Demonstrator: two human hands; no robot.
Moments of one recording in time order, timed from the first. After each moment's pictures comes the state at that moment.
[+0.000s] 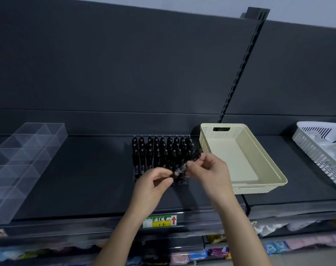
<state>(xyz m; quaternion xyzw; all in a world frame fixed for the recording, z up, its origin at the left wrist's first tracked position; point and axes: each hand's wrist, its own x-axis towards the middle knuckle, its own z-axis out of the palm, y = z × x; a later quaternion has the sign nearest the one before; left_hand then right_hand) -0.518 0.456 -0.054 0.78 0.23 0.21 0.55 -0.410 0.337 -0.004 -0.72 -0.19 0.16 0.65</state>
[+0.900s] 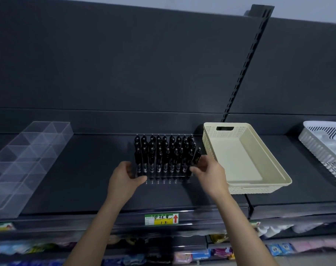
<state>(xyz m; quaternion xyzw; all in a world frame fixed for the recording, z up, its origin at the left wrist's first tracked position) -0.535 0.517 -0.080 0.76 0.41 0.18 0.47 -0.378 0.341 -0.042 -0.89 -0.24 0.10 0.38</state>
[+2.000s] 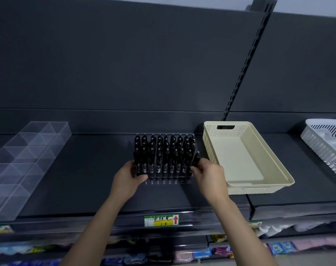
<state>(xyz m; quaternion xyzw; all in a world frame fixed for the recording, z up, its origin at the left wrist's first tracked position) -0.520 0.525 -0.090 0.77 0.40 0.14 0.47 -0.380 0.342 -0.048 -0.90 -0.31 -0.01 0.30</state>
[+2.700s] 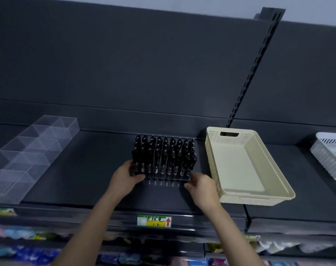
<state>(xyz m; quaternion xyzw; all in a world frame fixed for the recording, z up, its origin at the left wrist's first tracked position) -0.519 0.516 -0.083 0.74 0.42 0.14 0.50 -0.374 0.337 -0.073 -0.89 -0.31 0.13 0.29</state>
